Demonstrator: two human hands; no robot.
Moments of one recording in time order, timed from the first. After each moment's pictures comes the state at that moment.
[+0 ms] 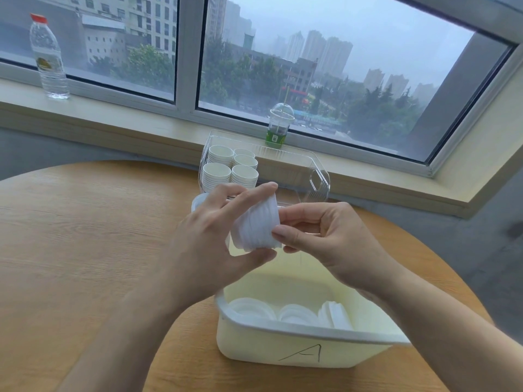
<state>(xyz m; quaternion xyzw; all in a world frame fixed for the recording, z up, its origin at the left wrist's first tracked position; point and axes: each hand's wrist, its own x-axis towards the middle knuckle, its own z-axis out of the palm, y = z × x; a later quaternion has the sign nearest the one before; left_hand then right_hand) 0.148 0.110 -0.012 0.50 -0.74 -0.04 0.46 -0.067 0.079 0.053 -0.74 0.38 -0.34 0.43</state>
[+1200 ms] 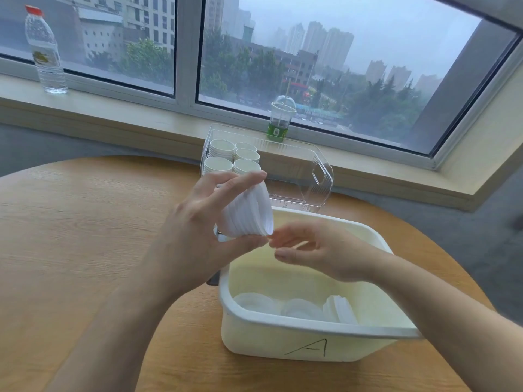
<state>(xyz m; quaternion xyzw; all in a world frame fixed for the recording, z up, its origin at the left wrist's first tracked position) 0.164 0.110 -0.014 0.49 -0.72 -0.04 0.48 -0.083 0.038 0.021 -0.85 0.42 -0.11 0.30</state>
